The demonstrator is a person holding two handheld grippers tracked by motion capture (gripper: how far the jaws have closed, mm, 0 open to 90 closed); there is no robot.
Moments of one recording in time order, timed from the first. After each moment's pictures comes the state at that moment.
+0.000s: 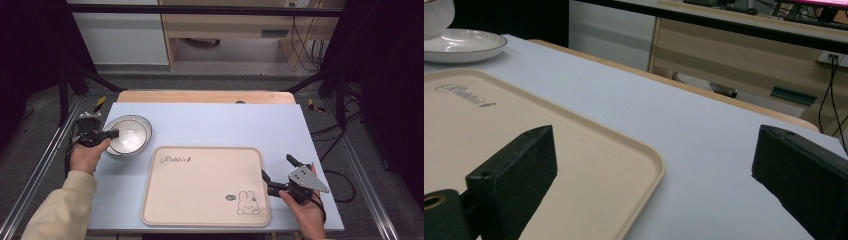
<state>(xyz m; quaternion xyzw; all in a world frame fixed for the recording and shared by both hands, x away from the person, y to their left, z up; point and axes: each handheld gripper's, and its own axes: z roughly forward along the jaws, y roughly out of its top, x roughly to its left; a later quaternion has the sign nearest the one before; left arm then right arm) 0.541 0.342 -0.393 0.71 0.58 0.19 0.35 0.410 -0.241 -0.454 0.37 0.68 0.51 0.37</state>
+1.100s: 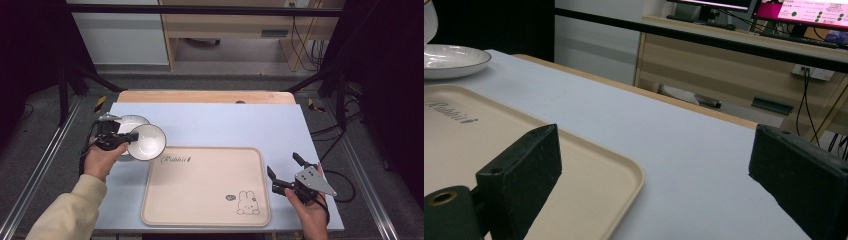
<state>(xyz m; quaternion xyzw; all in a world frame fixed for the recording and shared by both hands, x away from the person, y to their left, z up) 0.523 0.281 -0.375 0.76 0.51 0.17 0.37 0.406 -0.251 -0.448 0.37 0.66 0.52 0.40</state>
